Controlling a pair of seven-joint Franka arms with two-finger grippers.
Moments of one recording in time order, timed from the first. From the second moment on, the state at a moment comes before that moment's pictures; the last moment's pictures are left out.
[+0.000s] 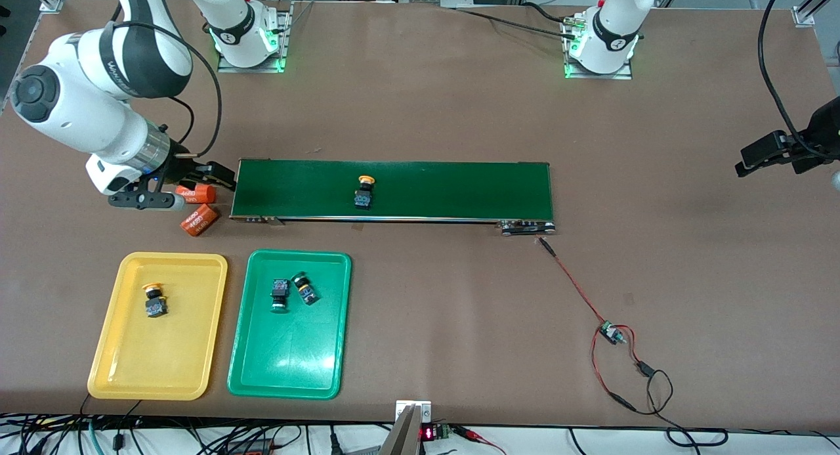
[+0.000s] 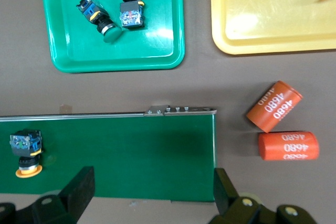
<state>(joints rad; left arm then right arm) 0.08 0.09 -0.03 -1.49 -0.03 1.59 -0.03 0.10 0.05 0.05 -2.09 0.18 2.14 0.14</state>
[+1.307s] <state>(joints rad) 0.13 0.10 -0.03 -1.49 -0.05 1.59 -0.03 0.26 0.07 0.11 -2.21 -0.15 2.30 0.48</state>
